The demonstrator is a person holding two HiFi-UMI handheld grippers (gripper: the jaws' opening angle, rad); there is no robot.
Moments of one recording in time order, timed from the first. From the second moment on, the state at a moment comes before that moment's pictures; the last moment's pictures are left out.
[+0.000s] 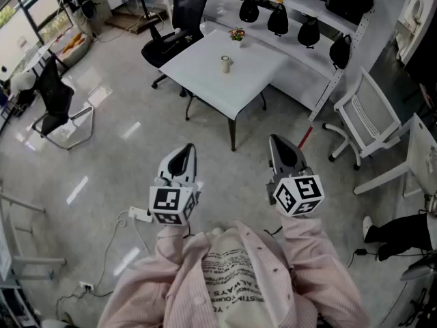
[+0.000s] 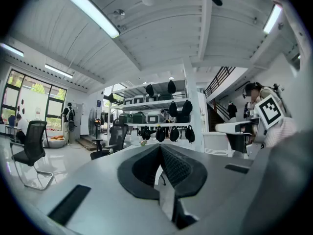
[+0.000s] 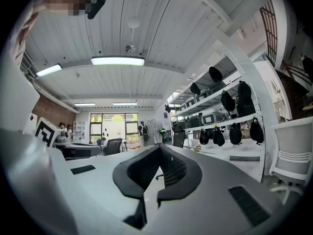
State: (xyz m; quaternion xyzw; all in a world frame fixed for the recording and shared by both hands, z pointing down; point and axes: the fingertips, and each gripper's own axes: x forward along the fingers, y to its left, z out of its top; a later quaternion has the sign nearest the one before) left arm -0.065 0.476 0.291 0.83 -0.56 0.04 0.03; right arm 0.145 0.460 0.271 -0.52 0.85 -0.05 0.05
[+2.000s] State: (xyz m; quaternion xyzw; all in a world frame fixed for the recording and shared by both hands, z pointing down) left arm -0.065 0.366 0.365 0.81 -0.57 0.06 0.12; right arm 0.145 0.333 0.343 -0.49 0.86 -0.13 0.03
